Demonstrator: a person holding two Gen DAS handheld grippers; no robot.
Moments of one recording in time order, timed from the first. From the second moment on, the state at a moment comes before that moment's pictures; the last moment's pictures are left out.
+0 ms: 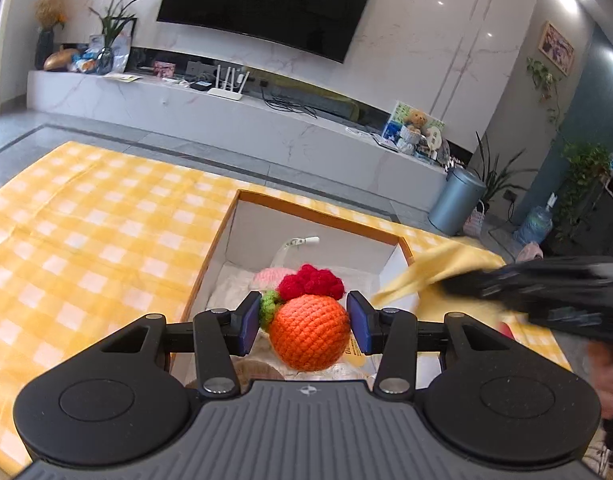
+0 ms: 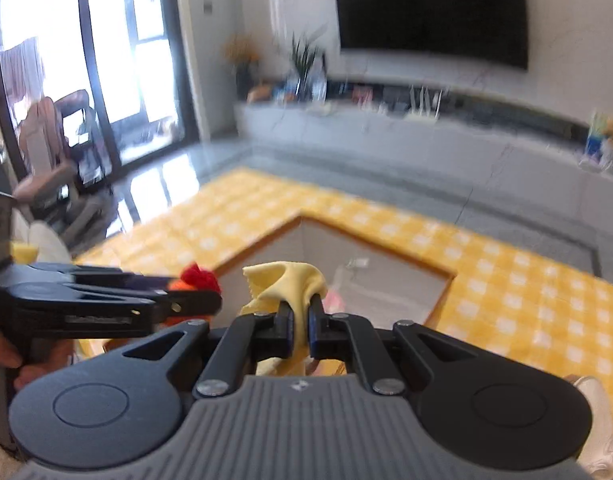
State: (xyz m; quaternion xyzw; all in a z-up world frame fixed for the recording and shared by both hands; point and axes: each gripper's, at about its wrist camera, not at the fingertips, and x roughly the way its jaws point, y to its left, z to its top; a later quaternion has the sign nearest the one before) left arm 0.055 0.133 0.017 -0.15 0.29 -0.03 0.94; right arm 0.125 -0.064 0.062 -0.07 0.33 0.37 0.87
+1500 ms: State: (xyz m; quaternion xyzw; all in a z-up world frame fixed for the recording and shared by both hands) left arm 0.085 0.119 -0.018 -0.07 0.36 0.06 0.93; right arm 0.144 -0.031 0.004 -0.32 0.39 0.33 0.80
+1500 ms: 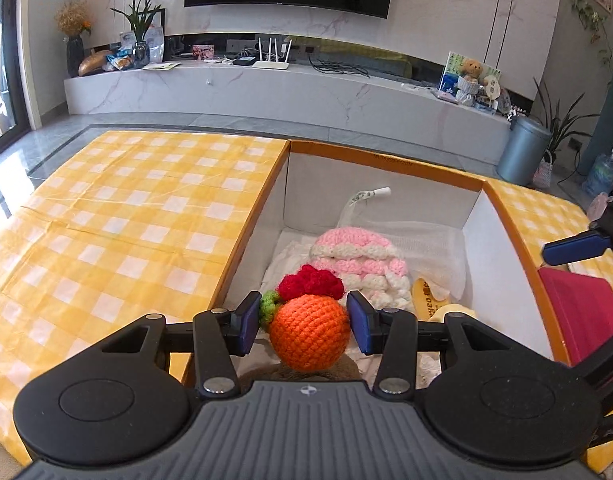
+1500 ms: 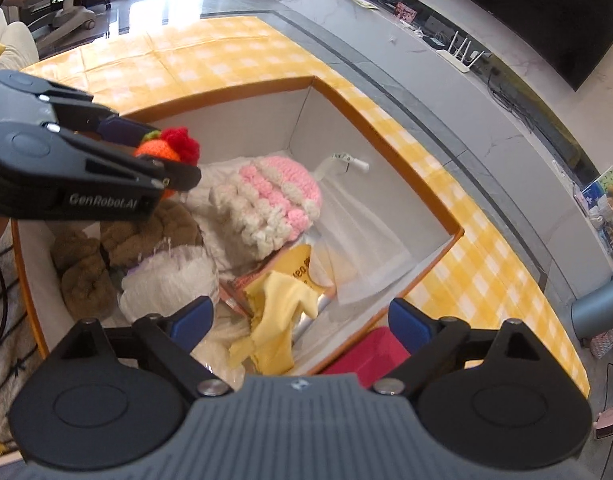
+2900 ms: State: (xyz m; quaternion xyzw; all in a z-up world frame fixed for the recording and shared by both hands) left arm 0.057 0.060 0.034 -0.04 0.28 0.04 0.96; right arm 0.141 -0.114 0.052 -0.13 0.31 0.30 0.89
